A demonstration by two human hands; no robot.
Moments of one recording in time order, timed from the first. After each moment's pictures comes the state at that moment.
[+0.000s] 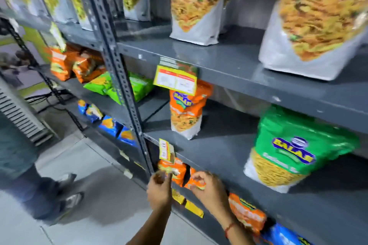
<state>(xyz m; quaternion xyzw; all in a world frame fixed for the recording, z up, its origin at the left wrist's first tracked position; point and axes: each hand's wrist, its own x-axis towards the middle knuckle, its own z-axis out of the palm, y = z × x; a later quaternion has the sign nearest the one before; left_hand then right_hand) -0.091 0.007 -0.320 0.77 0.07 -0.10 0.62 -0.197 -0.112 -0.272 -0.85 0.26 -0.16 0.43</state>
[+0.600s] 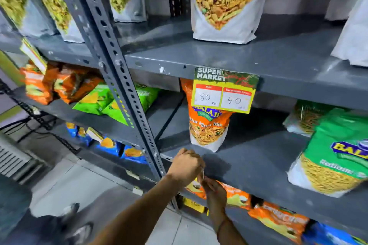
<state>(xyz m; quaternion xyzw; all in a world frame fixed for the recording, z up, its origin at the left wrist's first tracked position) 0.075 -0.035 -0.255 0.76 -0.65 0.02 0.03 -0.051 -0.061 -0.343 -0.49 0.49 -0.28 0.67</state>
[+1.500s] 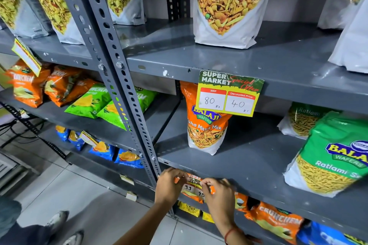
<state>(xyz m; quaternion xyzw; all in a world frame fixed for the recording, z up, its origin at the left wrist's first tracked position) 0.077 0.019 -0.297 0.84 -0.38 -0.13 0.36 -0.072 -0.065 -0.311 -0.82 0.42 -0.28 0.26</state>
